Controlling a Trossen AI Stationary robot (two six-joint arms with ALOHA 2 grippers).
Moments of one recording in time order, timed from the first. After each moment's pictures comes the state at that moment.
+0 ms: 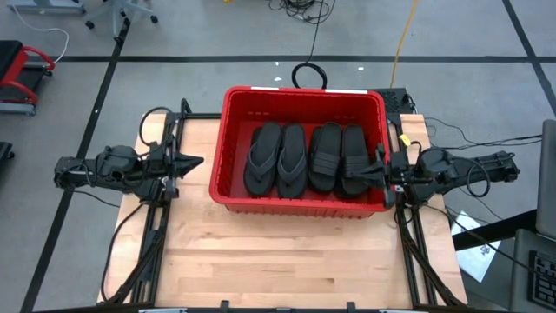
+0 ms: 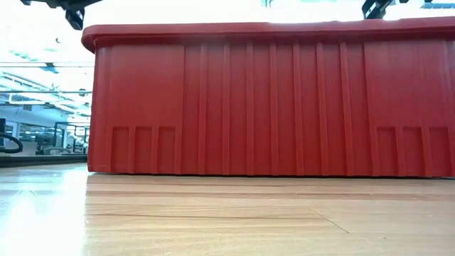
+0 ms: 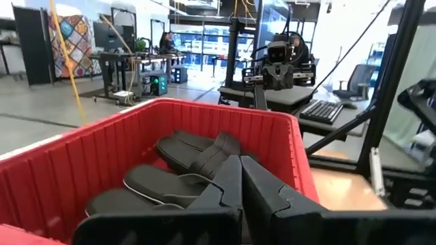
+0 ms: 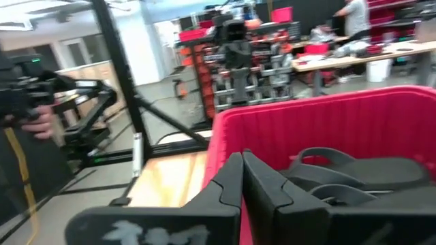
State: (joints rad) left arm -0.12 0.29 0.54 -0.21 -0.28 -0.07; right arm 0.19 0.46 0.54 -0.10 0.16 0.20
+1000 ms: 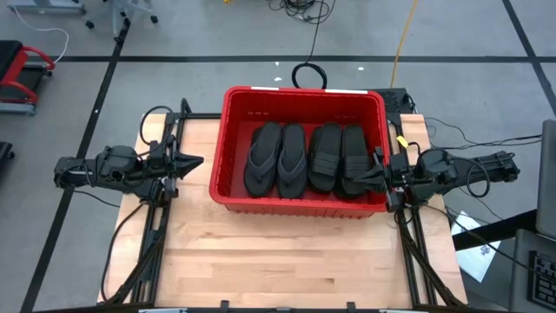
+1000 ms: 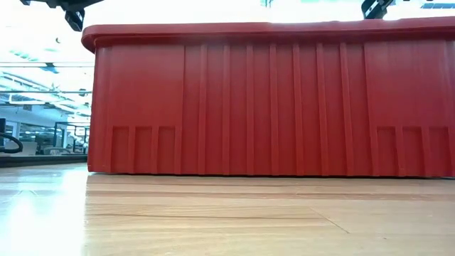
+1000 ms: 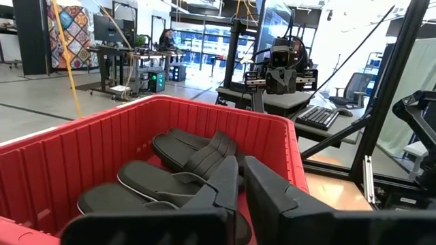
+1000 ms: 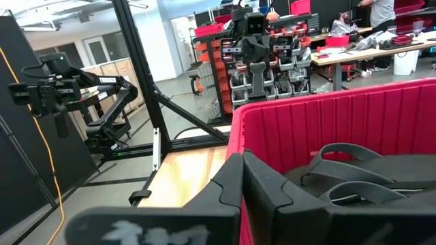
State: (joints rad) left arm -0.12 0.29 0.54 -0.21 -0.28 -0.14; right arm 0.19 0.46 0.54 -0.10 0.08 0.22
